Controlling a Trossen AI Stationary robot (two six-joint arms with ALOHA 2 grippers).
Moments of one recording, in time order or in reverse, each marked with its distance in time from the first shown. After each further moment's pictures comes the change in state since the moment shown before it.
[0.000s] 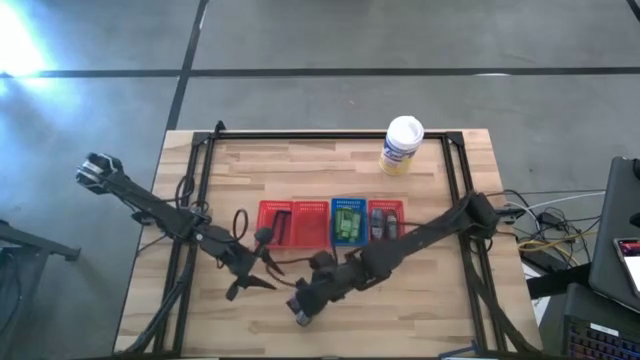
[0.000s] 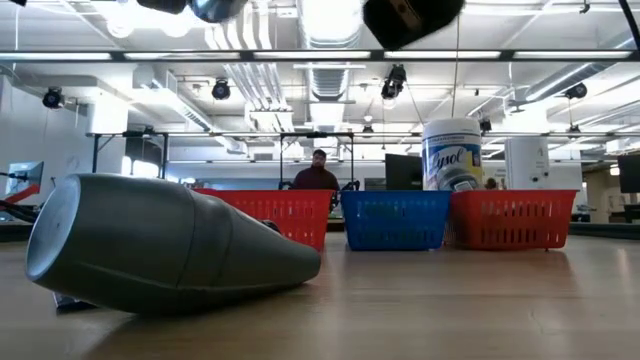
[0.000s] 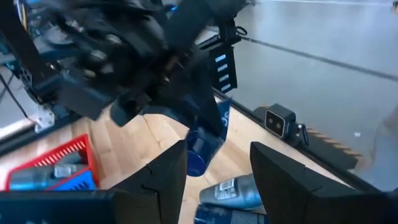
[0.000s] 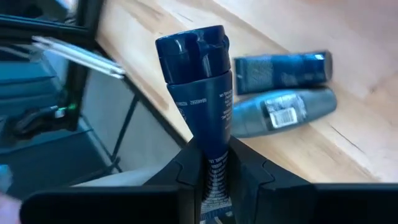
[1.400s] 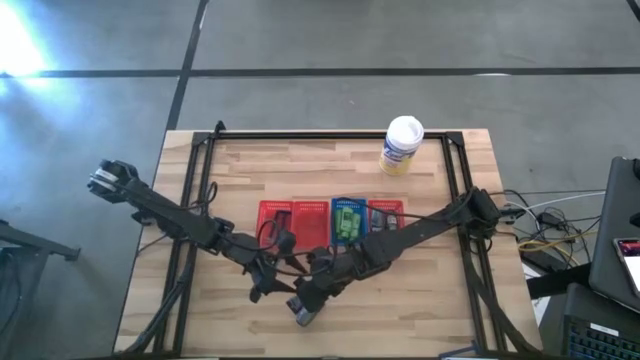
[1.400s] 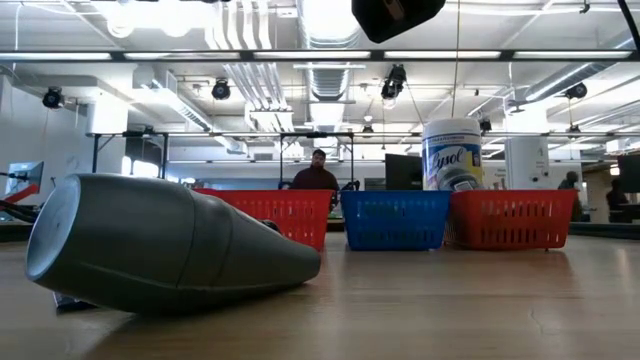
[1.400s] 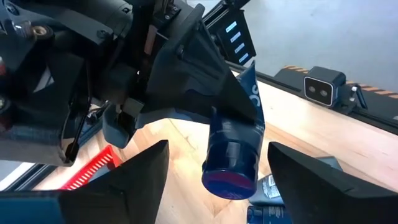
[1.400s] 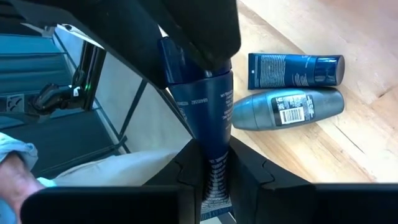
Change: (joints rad) left arm 0.051 0.238 0.160 -0.015 -0.020 0.264; right arm -0.043 -0.034 0.001 0.001 -0.115 -0.080
